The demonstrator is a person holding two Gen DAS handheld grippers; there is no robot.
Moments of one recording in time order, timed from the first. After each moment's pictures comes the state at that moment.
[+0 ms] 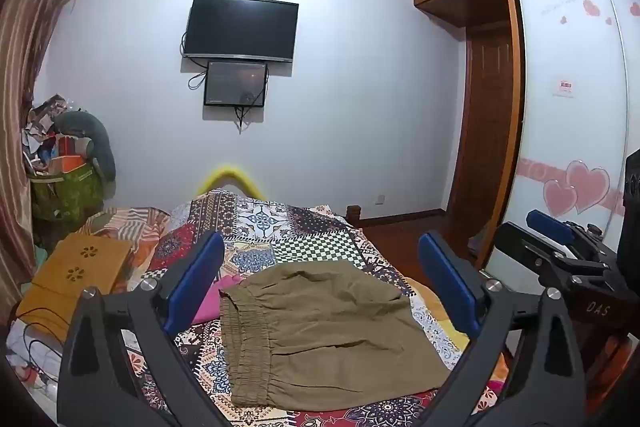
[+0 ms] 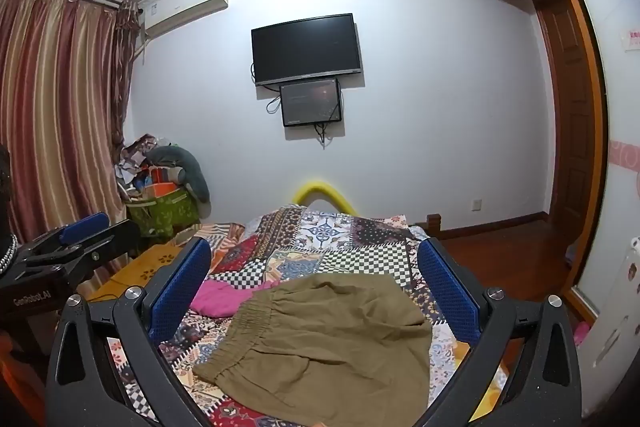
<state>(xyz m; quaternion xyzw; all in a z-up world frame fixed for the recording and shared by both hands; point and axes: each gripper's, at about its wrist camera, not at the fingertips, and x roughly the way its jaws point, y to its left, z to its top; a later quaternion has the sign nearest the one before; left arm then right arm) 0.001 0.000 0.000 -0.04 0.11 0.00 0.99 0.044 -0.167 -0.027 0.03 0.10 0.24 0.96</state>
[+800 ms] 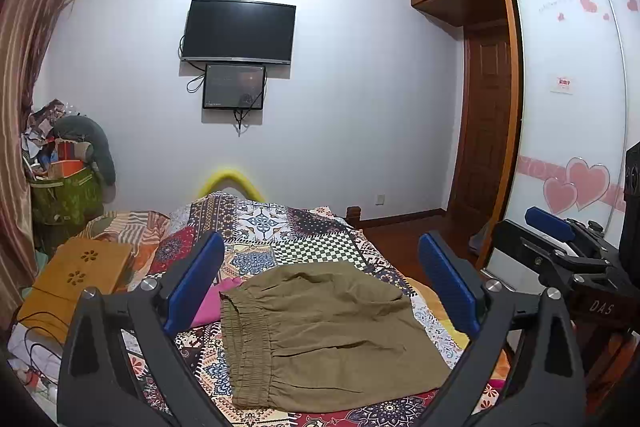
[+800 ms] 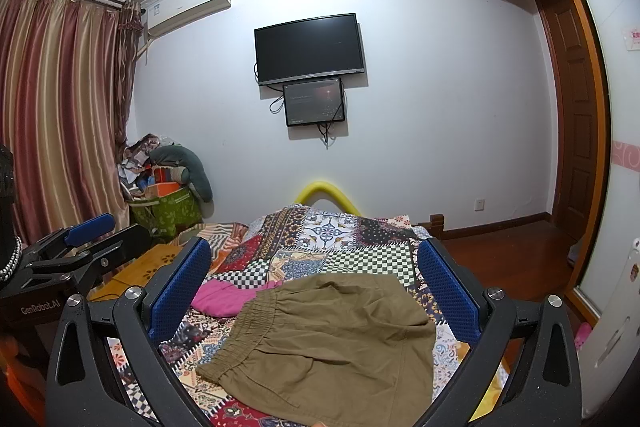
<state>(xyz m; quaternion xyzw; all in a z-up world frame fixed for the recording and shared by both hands) 0.001 -0.008 -0.007 -0.04 0.11 0.00 0.99 0.044 -0.167 -0.026 0.02 0.10 0.24 0.96</state>
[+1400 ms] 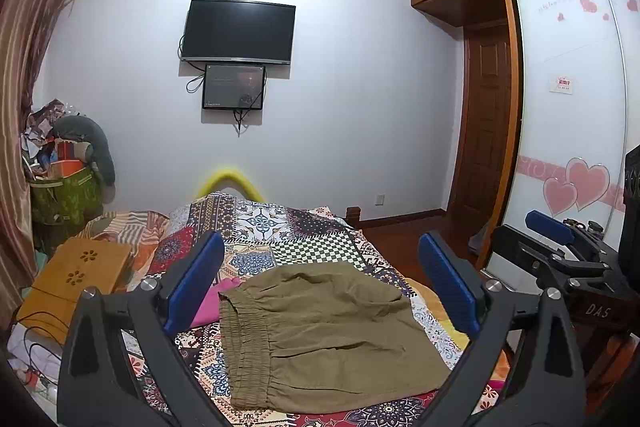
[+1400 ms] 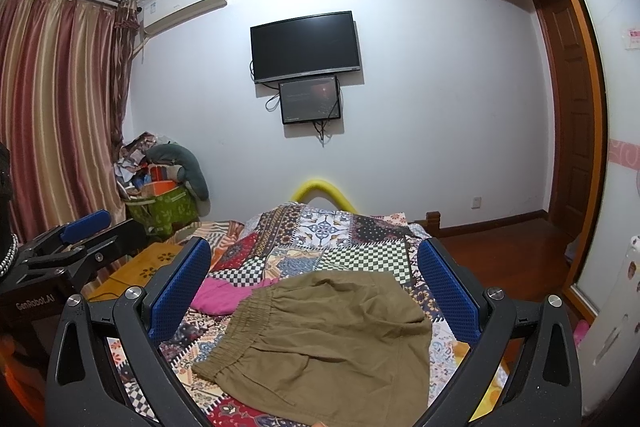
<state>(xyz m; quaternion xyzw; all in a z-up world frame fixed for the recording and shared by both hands) 0.001 -0.009 -0.004 -0.04 0.11 0.00 0.99 0.043 -0.168 -0.027 0.02 0.11 0.24 0.97</state>
